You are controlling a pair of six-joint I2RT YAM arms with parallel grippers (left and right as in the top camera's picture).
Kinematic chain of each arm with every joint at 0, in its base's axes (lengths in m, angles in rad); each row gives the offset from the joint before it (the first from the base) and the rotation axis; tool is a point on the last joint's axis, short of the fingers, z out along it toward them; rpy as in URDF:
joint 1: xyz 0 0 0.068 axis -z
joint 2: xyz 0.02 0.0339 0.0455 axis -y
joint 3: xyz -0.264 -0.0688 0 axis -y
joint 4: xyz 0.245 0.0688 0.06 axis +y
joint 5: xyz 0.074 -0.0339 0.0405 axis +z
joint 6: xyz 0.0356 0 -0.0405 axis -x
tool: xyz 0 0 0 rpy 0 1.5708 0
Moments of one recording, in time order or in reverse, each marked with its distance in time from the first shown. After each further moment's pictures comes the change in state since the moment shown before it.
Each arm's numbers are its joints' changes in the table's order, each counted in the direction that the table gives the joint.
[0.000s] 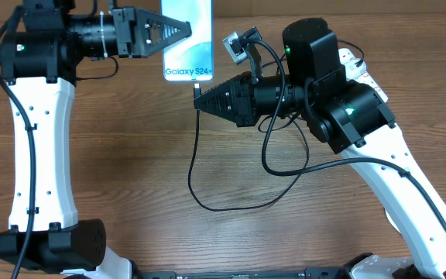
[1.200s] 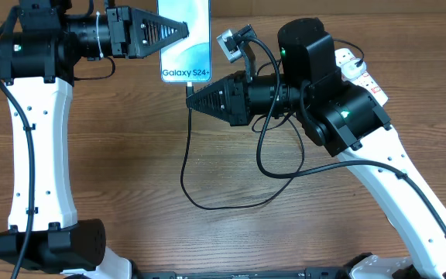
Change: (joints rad) left arm -0.008 0.000 0.000 -0.001 -0.061 0.022; right arm -0.029 0.000 0.000 -0.074 -0.009 -0.078
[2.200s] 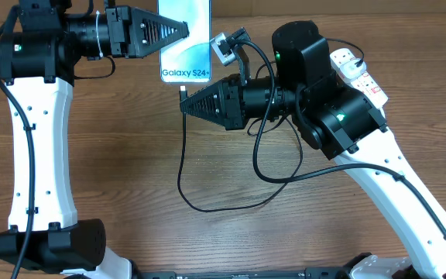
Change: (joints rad) left arm 0.000 0.000 0.000 -0.018 -0.017 0.008; right arm -0.031 0.000 0.000 -0.019 0.008 -0.023
